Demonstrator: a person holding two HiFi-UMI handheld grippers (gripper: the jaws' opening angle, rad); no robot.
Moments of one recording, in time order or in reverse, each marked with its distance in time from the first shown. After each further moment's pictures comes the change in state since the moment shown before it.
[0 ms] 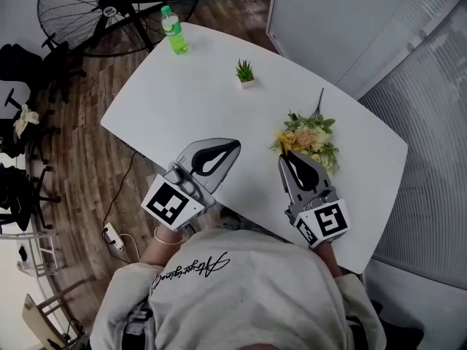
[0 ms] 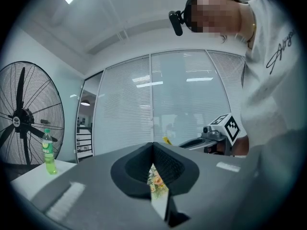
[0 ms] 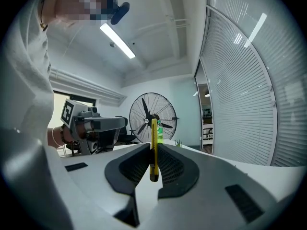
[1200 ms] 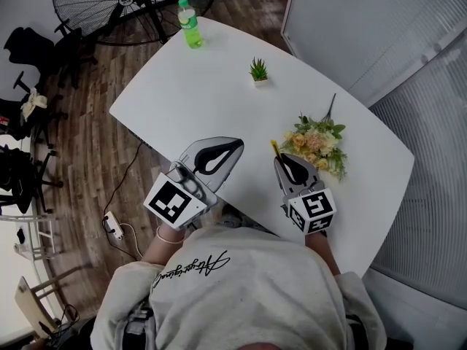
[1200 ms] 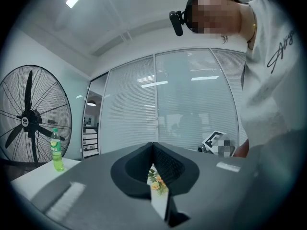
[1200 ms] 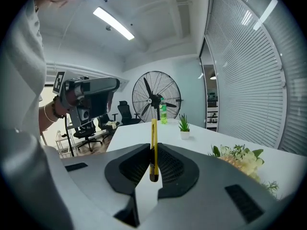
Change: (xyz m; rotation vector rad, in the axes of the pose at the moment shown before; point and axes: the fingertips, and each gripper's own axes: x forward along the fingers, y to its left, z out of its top) left arm -0.010 0.006 -0.001 -0.016 -0.008 0.071; right arm 0.033 -0.001 -0.086 0.019 0.219 0.059
